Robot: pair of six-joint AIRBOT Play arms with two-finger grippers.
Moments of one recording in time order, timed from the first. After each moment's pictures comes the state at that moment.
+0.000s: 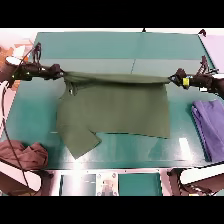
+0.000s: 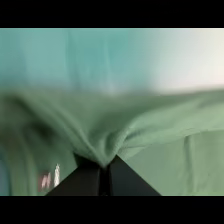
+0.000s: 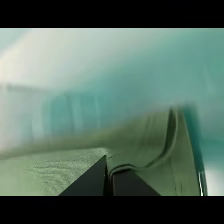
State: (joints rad) left arm 0.17 -1.77 1.54 0.70 -1.08 -1.07; right arm -0.39 -1.66 1.27 -0.58 0.90 1.11
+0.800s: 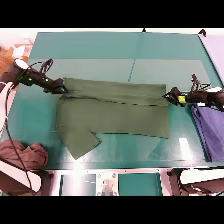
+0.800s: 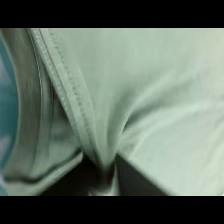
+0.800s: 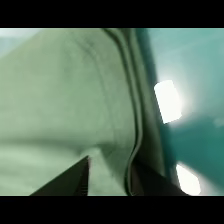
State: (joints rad) left arm 0.15 -1.78 1.50 0.94 -1.31 -1.20; right arm -0.40 -1.58 1.03 -0.70 0.95 1.12
